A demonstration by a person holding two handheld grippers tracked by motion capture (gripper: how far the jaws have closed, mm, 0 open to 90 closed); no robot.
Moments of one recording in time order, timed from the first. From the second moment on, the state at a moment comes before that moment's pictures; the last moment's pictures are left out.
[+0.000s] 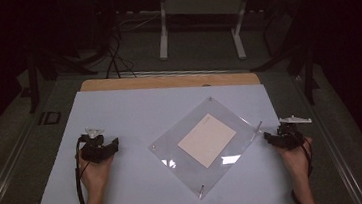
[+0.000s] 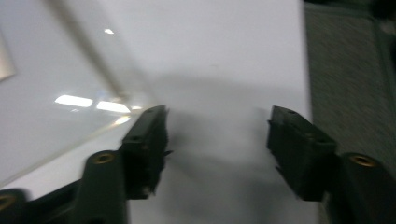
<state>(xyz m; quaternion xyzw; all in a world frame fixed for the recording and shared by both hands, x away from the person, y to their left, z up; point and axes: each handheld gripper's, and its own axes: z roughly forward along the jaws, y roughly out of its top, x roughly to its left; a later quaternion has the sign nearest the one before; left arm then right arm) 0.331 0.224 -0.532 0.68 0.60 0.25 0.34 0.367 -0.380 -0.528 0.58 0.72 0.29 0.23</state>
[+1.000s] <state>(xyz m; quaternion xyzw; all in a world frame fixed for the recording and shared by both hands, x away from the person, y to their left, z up) 0.301 0.154 -0.508 0.79 0.39 0.15 0.45 0.384 -0.347 -0.524 0.51 0.74 0.37 0.24</state>
